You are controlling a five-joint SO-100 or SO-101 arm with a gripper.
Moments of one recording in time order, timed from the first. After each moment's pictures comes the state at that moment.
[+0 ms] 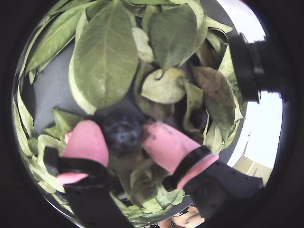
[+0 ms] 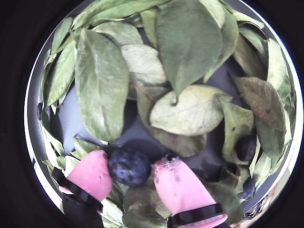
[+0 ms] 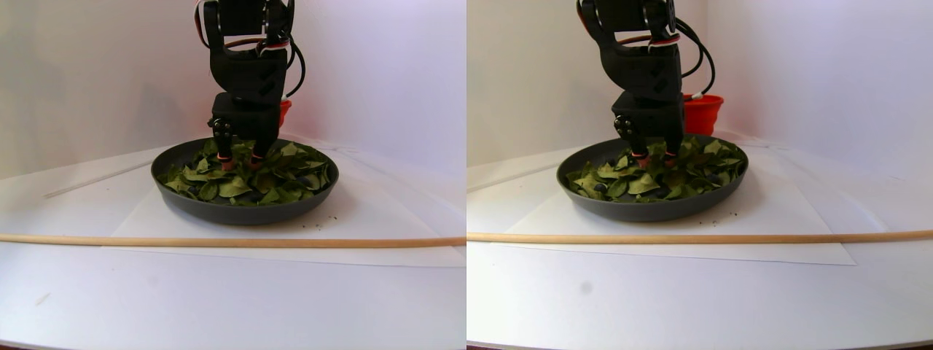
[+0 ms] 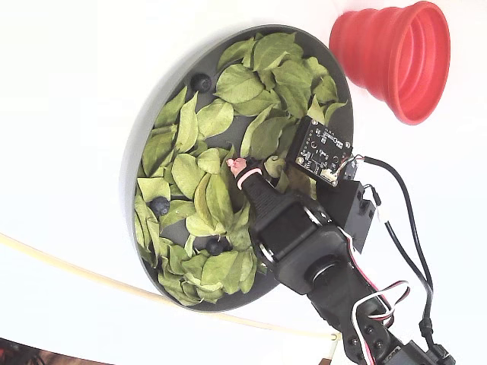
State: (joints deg) arm 7.4 77.3 119.6 -15.9 -92.6
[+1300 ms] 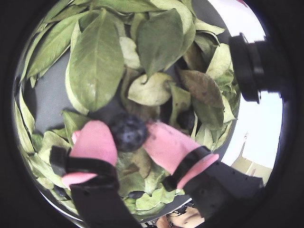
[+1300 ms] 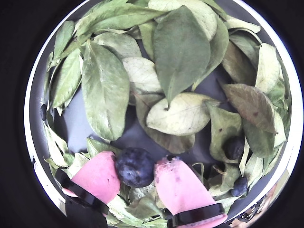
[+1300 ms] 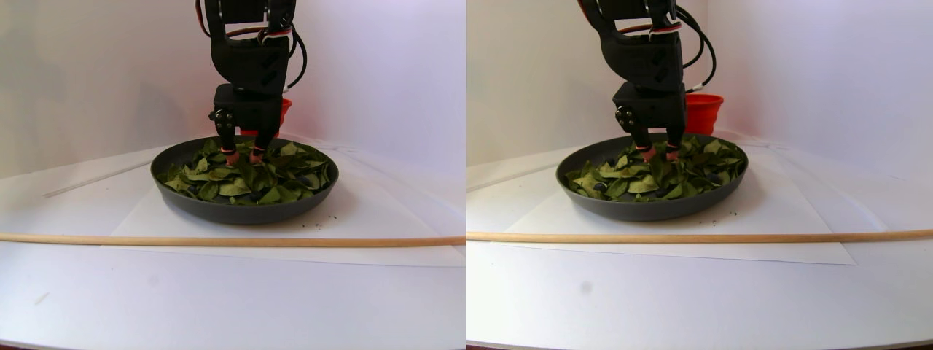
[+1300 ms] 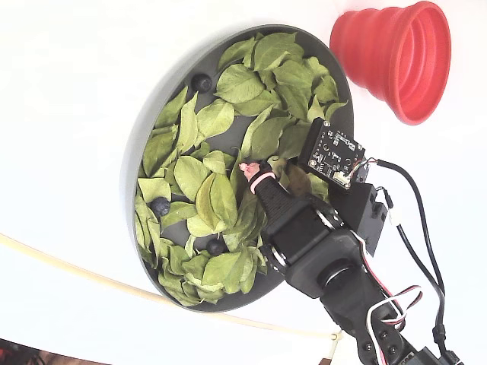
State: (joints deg) arm 7.4 82.4 121.6 -14.0 -93.3
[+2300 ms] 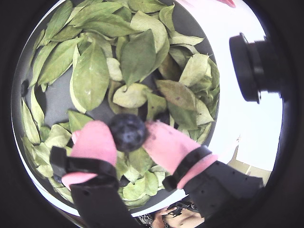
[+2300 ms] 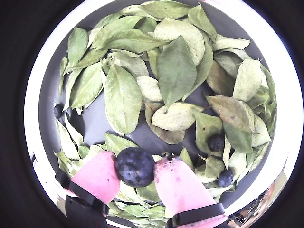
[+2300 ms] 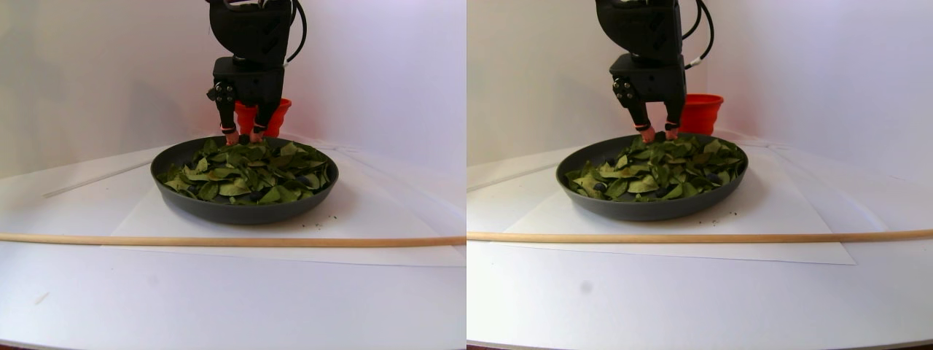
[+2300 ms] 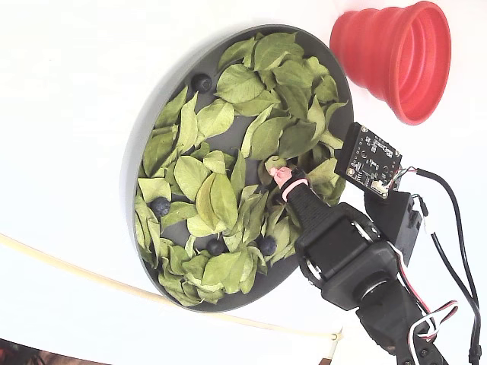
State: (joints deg) arm 7.4 94.4 125.3 -8.2 -95.4
